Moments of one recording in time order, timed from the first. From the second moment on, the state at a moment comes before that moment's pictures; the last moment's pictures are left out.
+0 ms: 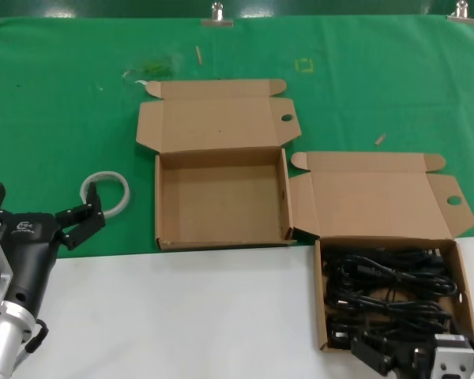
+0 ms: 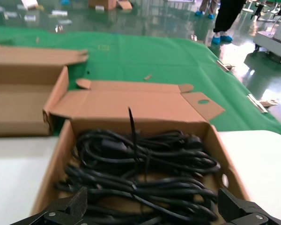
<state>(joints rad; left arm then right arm) 0.00 -0.30 1.60 -1.60 -1.80 0.00 0.00 -0.35 0.13 -1.80 1.77 2.17 0.45 -0.49</state>
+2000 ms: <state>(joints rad) 0.00 -0.30 1.60 -1.60 -1.80 0.00 0.00 -0.19 0.13 -1.67 1.71 2.71 0.51 -1.28</state>
